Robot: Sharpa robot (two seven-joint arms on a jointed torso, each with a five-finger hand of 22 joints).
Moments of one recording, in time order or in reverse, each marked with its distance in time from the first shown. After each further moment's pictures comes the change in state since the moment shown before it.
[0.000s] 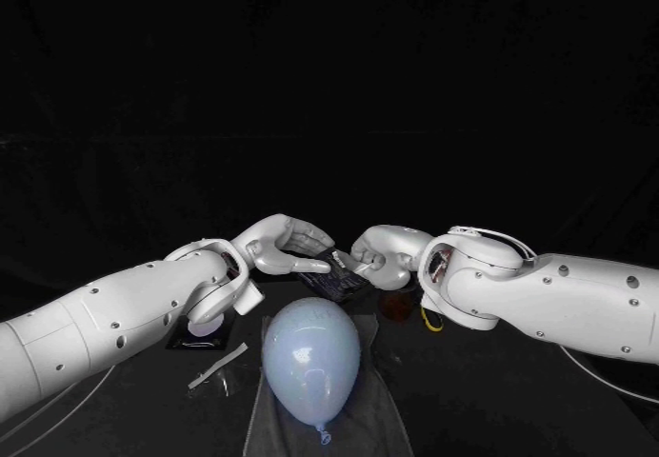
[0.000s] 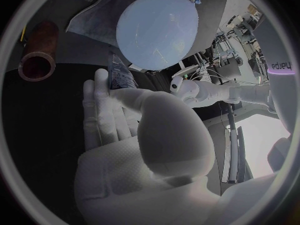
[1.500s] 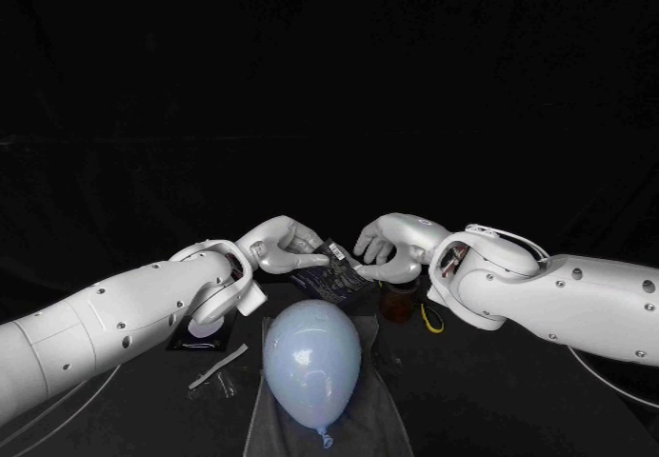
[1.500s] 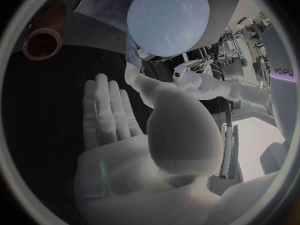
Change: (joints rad) left arm 0.000 0.010 -0.001 -0.009 0.001 -0.015 -0.024; left_hand 0.165 0.178 0.232 0.000 -0.002 0.286 -0.040 0.128 0.001 0.316 -0.118 0.028 -0.004 0.235 -0.101 0.081 0.066 0.071 0.124 -0.001 0.033 -0.003; right arm 0.000 -0.045 0.000 0.005 -0.033 -0.145 0.041; right_hand -0.131 -0.215 -0.352 0.331 0.006 -0.045 0.022 -0.070 0.000 0.031 -0.025 -0.051 0.001 -0.131 0.047 -0.064 -0.002 0.042 0.079 0.100 -0.374 -0.358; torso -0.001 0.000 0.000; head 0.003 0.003
